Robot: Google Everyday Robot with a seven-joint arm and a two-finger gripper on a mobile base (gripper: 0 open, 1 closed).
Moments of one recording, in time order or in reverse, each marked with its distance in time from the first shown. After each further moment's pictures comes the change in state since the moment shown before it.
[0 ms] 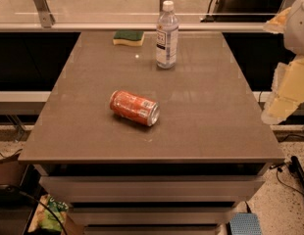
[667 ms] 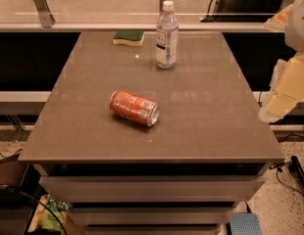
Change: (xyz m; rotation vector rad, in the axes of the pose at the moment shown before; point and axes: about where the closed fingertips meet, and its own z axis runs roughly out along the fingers) arm -0.004 0.000 -0.005 0.002 -0.024 0.034
